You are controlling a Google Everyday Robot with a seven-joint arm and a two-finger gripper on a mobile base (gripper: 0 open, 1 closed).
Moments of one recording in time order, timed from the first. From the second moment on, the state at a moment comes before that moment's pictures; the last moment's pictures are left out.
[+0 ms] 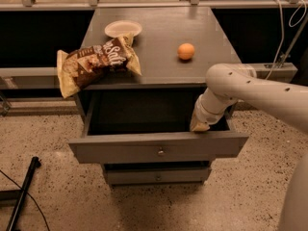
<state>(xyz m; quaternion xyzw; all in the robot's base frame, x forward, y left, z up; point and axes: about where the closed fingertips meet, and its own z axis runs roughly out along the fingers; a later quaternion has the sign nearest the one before) 0.613 -0.150 0.639 -0.71 0.69 0.02 0.14</state>
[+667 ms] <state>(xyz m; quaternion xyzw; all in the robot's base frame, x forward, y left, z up) 0.544 -0.140 0.654 -0.73 0.66 0.03 0.13</state>
